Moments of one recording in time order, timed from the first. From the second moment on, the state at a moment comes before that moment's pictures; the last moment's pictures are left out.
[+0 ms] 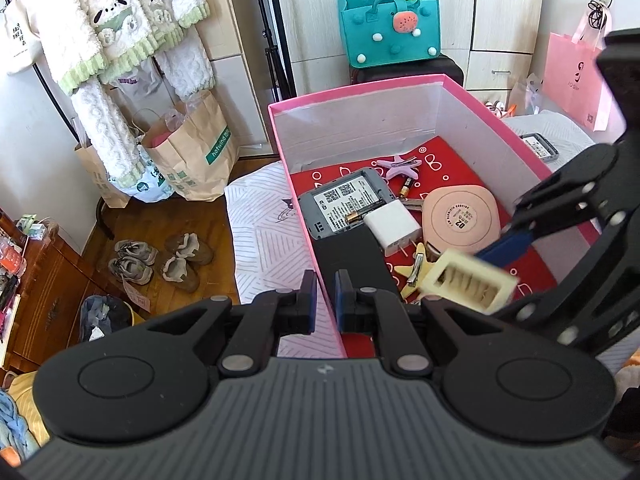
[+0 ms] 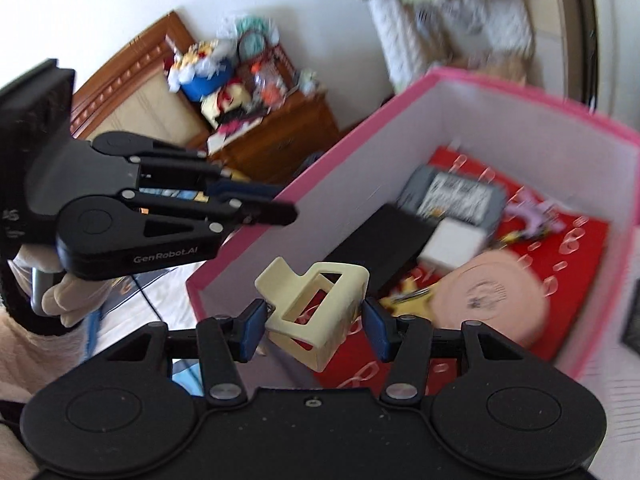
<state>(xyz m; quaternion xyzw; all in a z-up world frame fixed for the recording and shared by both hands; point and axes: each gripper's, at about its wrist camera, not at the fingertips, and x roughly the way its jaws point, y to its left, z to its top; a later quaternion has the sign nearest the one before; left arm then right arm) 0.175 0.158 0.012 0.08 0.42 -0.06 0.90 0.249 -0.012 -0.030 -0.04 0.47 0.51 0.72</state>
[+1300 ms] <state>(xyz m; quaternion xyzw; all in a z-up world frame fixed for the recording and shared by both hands) 0.177 0.143 0.012 0.11 0.43 -0.04 0.90 0.338 -0.232 -0.079 -0.02 0.36 0.22 0.91</state>
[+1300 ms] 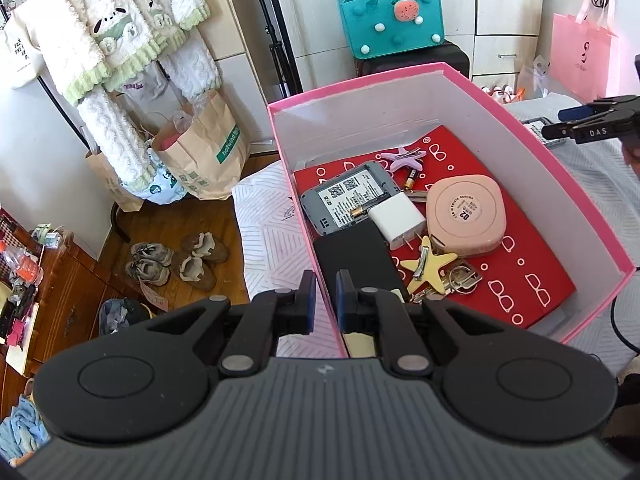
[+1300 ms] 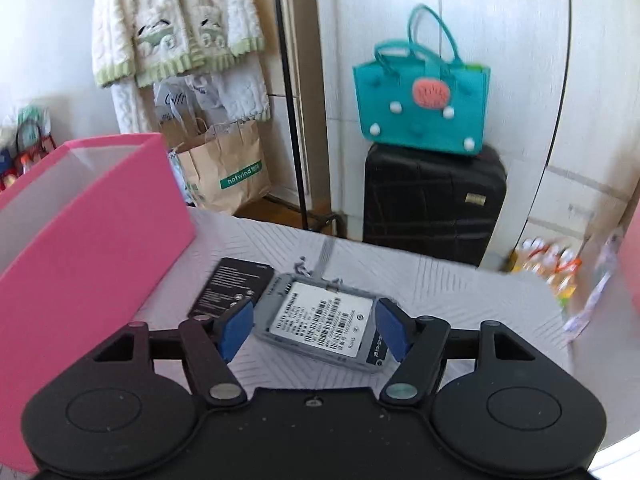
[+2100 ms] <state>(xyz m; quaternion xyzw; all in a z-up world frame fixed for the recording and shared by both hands) 0.180 0.142 0.013 0.10 0.43 -0.04 0.90 0.364 -0.256 -0.096 -0.04 0.40 0.38 0.83</state>
